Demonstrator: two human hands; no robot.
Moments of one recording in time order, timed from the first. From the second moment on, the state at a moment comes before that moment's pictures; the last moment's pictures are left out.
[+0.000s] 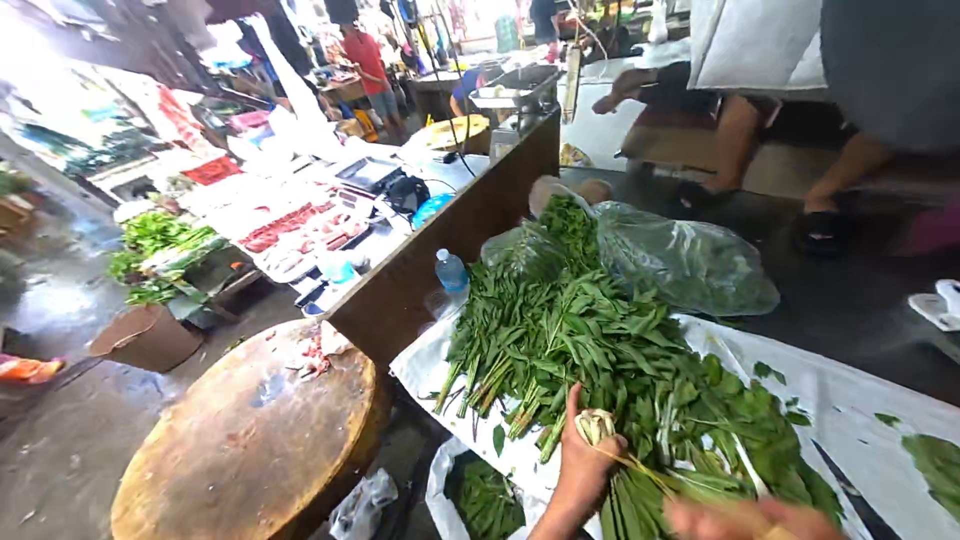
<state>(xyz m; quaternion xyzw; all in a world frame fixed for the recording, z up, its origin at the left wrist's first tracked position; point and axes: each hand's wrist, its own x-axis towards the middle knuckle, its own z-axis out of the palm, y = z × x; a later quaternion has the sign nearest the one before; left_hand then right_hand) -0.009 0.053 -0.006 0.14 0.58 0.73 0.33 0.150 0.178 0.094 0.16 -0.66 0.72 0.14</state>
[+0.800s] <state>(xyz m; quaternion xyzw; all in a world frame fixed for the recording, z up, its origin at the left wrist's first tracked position) 0.038 0.051 -0.020 0.44 0.71 0.44 0.32 0.174 0.171 0.005 -0.28 -0.63 0.71 0.15</state>
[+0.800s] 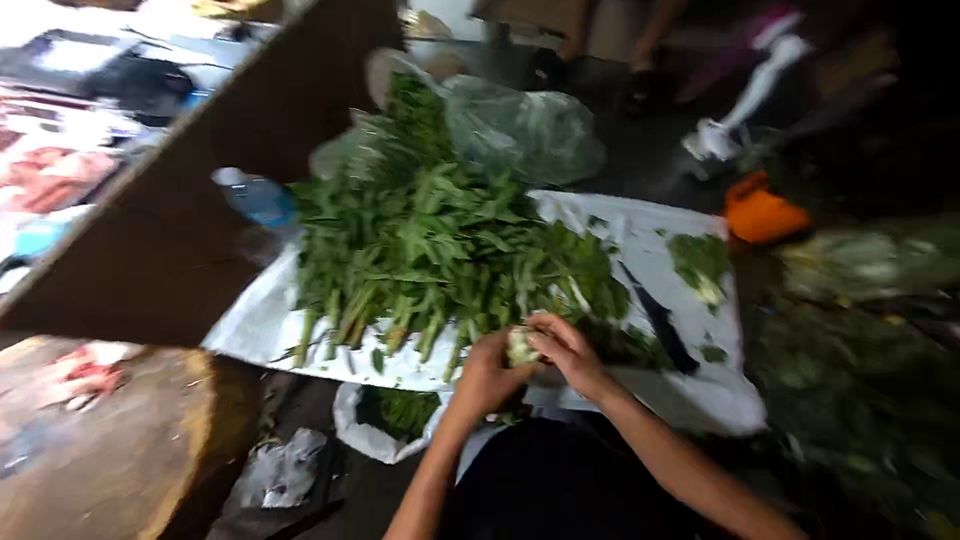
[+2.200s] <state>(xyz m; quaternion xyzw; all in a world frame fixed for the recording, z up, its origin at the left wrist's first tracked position) 0.141 0.159 0.009 0.42 0.85 0.18 0.26 0.311 0.287 -0.006 -0.23 -0.93 0.26 0.10</state>
